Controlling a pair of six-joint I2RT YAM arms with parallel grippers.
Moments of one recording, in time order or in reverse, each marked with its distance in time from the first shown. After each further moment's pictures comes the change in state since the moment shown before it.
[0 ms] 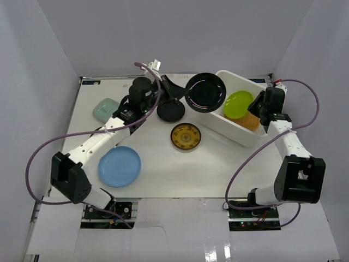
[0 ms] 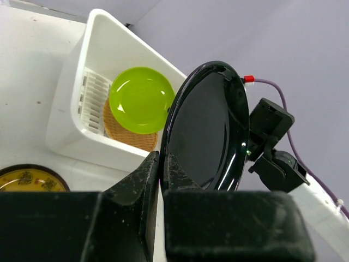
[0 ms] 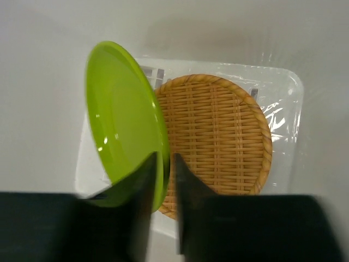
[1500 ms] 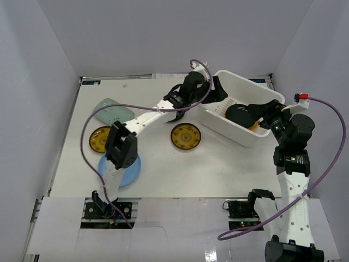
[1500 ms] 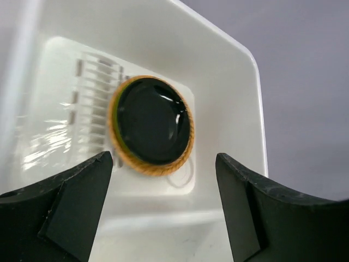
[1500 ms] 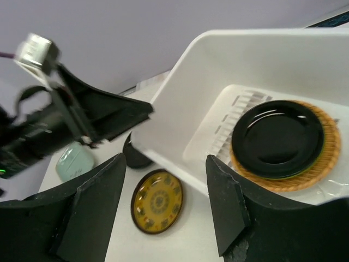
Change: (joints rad) left arm -0.200 0.829 0.811 -0.225 -0.099 0.126; right arm -0.092 -0.681 -0.157 -0.048 -0.340 0.067
